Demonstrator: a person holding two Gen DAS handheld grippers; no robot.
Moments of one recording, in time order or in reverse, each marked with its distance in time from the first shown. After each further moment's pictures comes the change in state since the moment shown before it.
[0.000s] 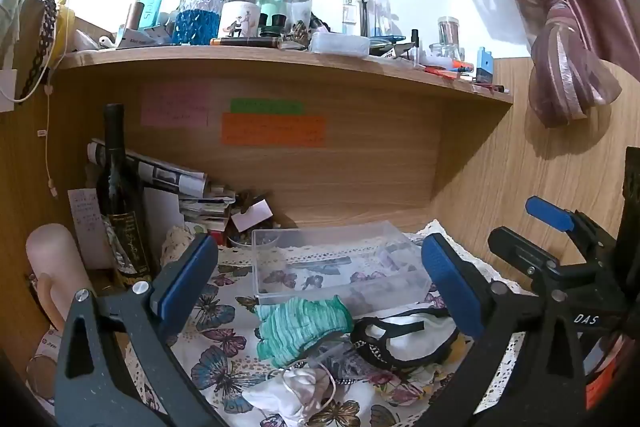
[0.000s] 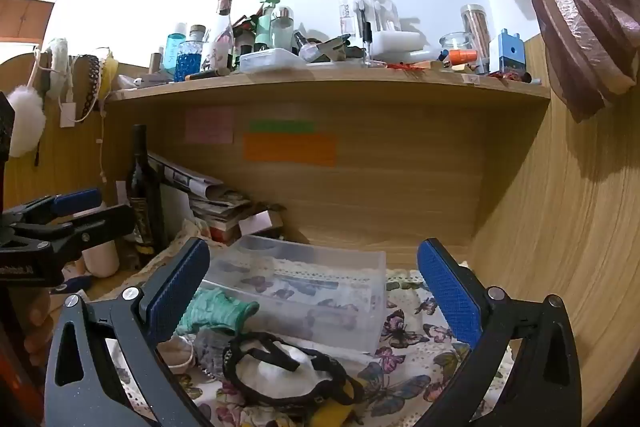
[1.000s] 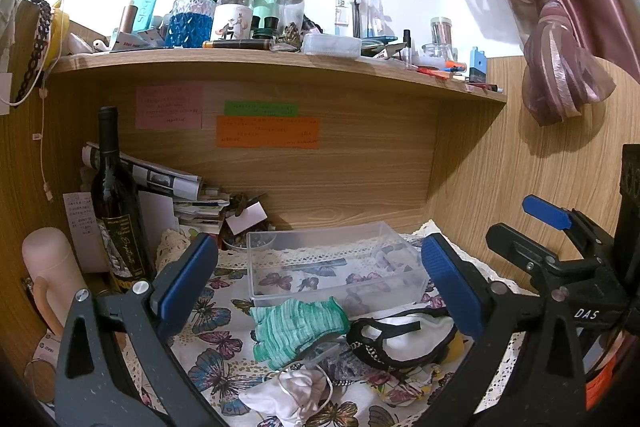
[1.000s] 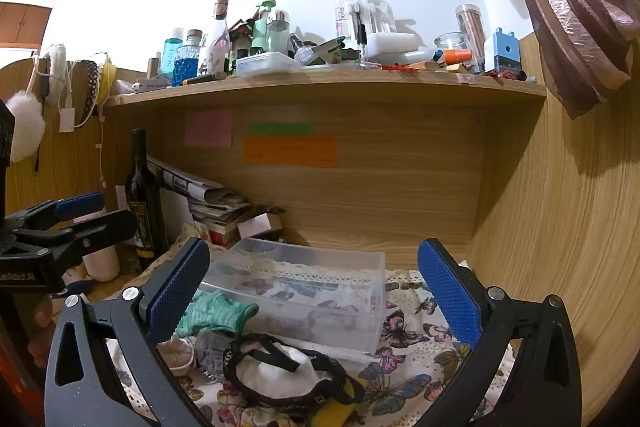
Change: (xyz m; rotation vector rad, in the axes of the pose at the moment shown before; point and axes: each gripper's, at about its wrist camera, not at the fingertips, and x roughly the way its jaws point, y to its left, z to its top) left arm -0.001 -0.003 0.001 0.013 -0.022 -0.020; right arm -0.004 -0.001 0.001 0.011 -0.019 0.003
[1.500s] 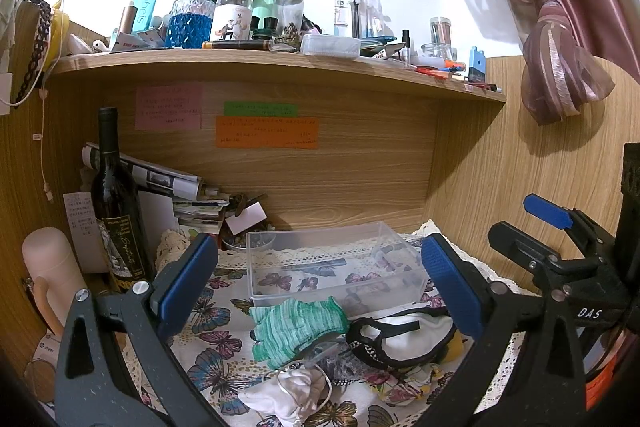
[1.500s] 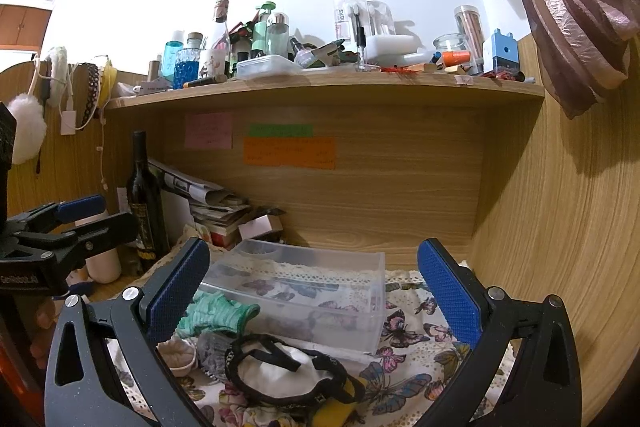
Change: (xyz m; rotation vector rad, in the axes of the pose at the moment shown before) left arm 0.000 -0.001 0.000 0.000 -0.001 -0.002; right arm -0.001 0.000 0.001 0.003 -0.002 0.002
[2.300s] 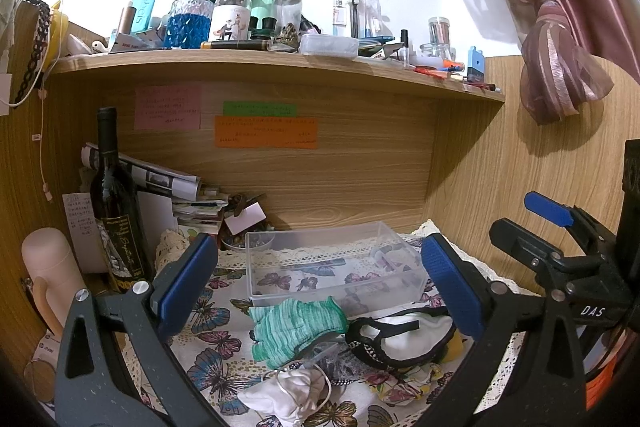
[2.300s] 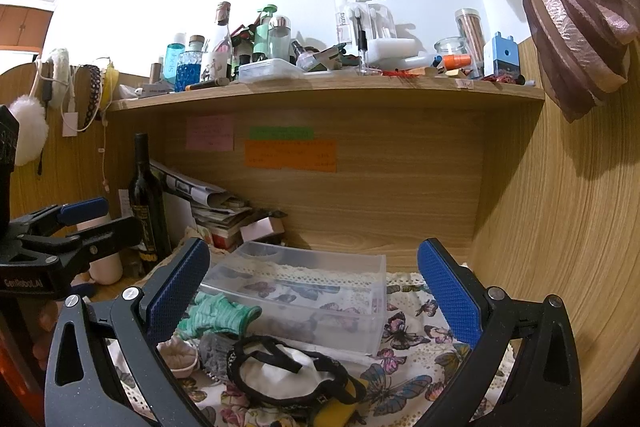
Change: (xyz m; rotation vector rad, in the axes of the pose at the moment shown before) left arm 0.000 0.000 0.000 0.002 -0.002 0.001; right arm -0.003 0.002 0.001 0.003 -0.009 0.001
